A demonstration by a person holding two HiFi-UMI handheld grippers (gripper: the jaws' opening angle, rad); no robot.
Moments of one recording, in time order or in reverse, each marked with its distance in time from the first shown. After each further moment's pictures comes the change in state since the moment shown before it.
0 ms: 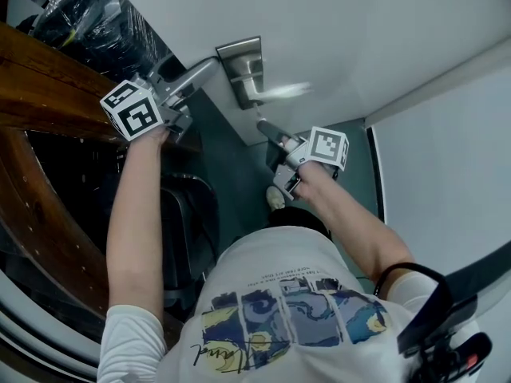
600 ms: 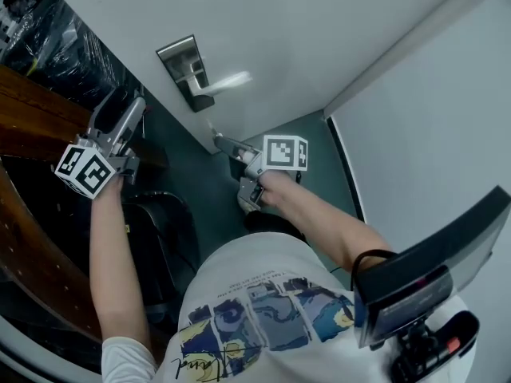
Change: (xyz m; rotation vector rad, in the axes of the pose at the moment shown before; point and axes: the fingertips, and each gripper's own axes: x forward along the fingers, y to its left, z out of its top) left arm -0.075 -0.033 -0.007 0.087 -0.042 0.214; right arm -0.034 0.017 -0.038 -0.156 0.036 0.024
